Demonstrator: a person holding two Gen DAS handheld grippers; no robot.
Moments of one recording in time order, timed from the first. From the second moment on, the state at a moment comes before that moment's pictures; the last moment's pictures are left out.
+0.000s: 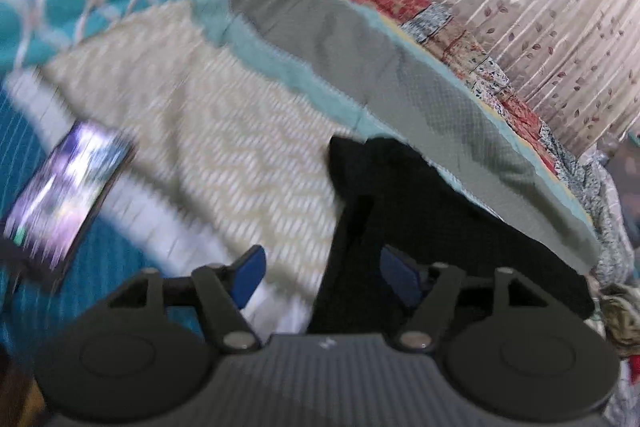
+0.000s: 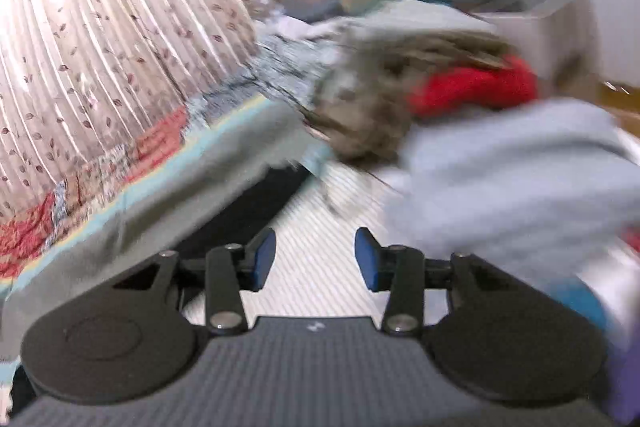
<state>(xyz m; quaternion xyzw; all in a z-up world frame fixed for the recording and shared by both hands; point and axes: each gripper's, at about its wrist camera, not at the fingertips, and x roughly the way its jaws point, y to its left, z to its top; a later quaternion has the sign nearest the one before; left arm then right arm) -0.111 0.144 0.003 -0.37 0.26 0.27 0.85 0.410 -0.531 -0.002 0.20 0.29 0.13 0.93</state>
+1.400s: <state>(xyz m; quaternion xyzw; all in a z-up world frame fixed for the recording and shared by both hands) -0.110 0.101 -0.014 -0.60 0.19 0.17 0.76 0.340 -0.640 -0.065 0.51 0.22 0.14 0.82</state>
